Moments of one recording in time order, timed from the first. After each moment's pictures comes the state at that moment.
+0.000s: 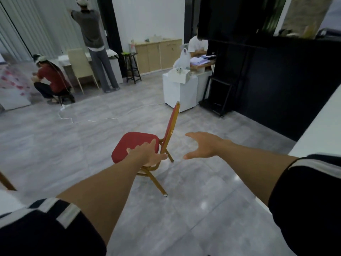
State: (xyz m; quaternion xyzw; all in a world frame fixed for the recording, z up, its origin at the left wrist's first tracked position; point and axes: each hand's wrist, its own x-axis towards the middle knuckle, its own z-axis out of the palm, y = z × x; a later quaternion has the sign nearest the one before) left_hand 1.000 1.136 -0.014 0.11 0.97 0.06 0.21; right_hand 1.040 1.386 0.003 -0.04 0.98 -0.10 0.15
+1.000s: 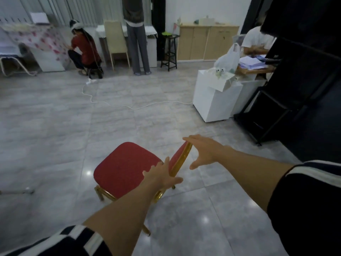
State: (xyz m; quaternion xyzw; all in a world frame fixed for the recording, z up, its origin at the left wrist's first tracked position) left_hand 0.610 1.323 -0.126 -0.01 0.95 0.22 0.24; right_hand 0.521 1.527 -0.056 -0.24 0.95 -0.01 0.20
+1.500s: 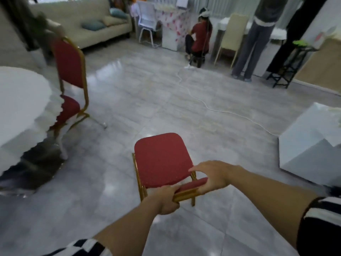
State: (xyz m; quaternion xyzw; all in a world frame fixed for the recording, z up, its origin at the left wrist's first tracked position) left_hand 0.590 1.359 -0.178 -0.24 0.87 0.35 0.23; right_hand 0.380 1.464 -0.103 -0.60 0.72 0.10 0.33
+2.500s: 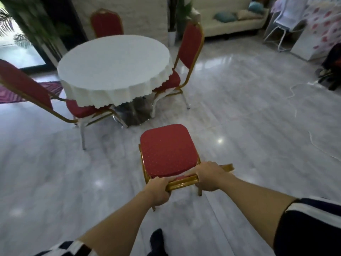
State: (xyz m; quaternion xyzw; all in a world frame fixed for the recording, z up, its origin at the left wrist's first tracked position) left_hand 0.740 1.431 -0.183 -0.57 0.73 0.37 0.05; right_hand 0.521 1.394 -0.147 -0.83 0.50 0.16 0.21
